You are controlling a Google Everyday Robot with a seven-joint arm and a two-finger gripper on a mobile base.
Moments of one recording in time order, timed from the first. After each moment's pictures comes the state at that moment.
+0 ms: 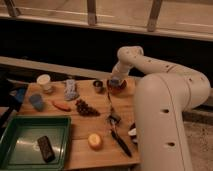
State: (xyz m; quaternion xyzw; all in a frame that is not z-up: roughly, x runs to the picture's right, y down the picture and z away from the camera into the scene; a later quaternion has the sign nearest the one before) arm 0.080 -0.055 0.914 -0.22 0.13 0.83 0.49
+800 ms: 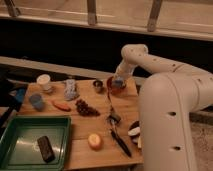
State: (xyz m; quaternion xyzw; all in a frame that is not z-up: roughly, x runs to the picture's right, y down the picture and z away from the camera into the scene) arm 0.110 -0.057 0.902 -0.22 0.15 0.83 0.49
